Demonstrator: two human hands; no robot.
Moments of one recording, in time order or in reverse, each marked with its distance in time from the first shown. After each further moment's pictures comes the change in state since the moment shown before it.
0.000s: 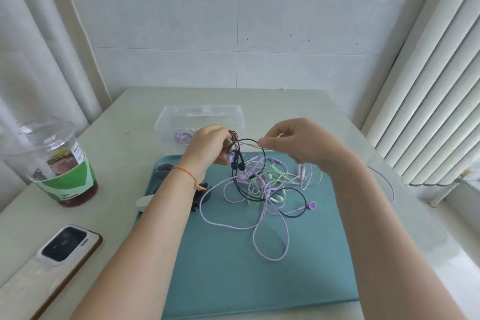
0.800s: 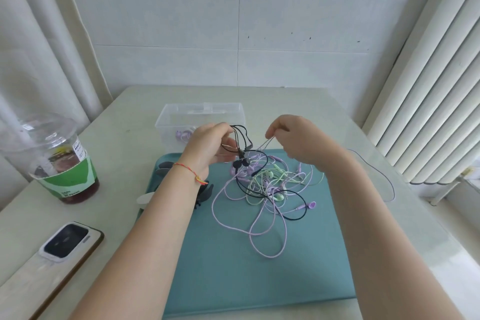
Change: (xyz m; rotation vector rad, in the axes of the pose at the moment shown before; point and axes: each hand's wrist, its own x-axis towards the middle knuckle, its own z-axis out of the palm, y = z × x) left_hand -0.003 0.003 0.003 -0.235 -0.008 -0.109; right_hand 0.001 -0.007 0.008 -0.222 0.088 -0.029
